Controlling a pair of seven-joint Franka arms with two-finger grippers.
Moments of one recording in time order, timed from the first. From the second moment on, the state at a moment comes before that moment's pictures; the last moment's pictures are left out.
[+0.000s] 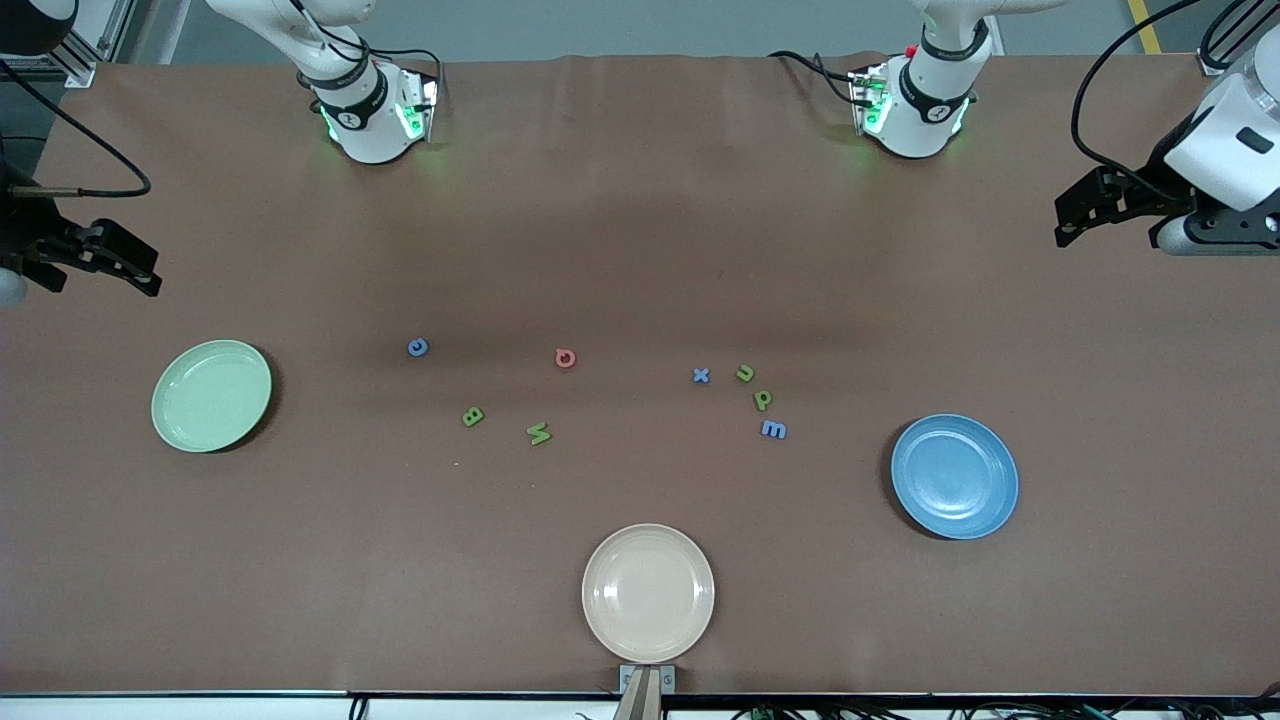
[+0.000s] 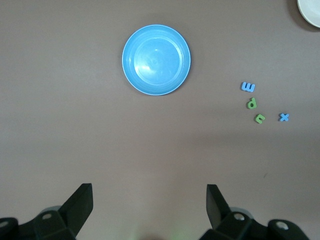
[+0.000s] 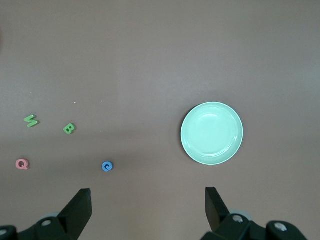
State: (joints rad) left arm 0.04 -0.06 -0.17 -1.59 0.01 1.53 -0.10; right arm -0.07 0.01 0.09 -1.54 -0.07 1.60 0.05
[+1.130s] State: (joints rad) left arm -0.07 0.33 -0.18 -1.52 0.01 1.73 -0.35; right arm -0.08 0.02 0.10 -1.52 -0.06 1.56 0.05
